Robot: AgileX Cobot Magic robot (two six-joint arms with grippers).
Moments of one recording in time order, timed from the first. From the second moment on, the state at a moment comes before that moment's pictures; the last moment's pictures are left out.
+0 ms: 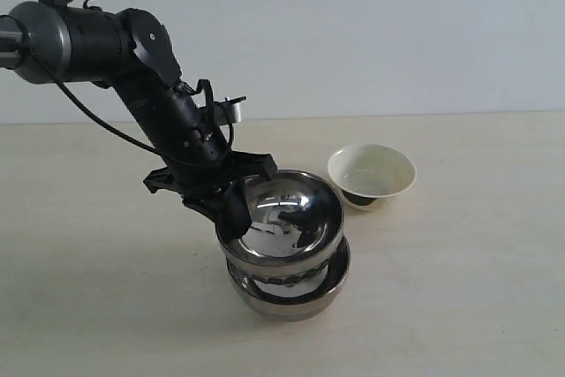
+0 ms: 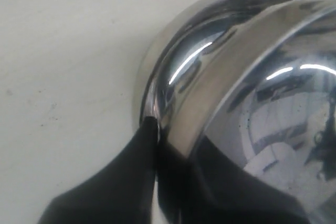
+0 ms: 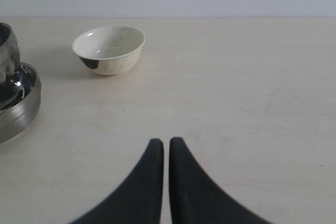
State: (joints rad) left arm -0.43 2.12 -1.64 -0.44 1.12 0.13; right arm 0.20 0.00 0.00 -0.10 0.36 0.14
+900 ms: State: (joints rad) left arm -0.45 2.14 -1.65 -0.43 1.12 0.14; right arm 0.20 0.00 0.00 -0.10 0.36 0.14
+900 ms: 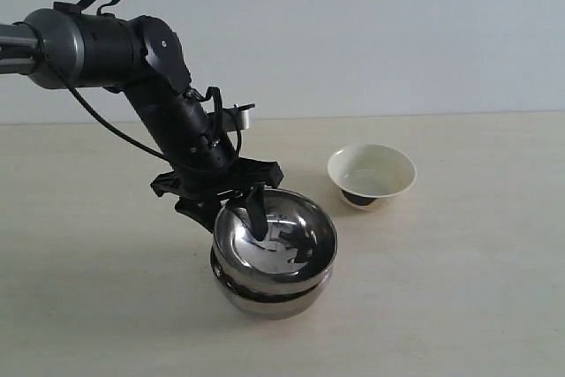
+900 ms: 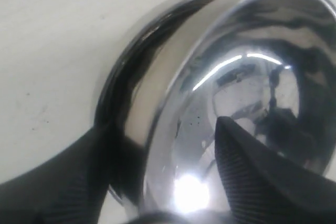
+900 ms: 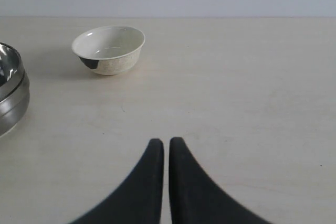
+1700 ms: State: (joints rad) left arm -0.45 2.08 -1.69 -0.35 1.16 0.15; right arm 0.20 0.00 0.00 -0.10 0.36 0.14
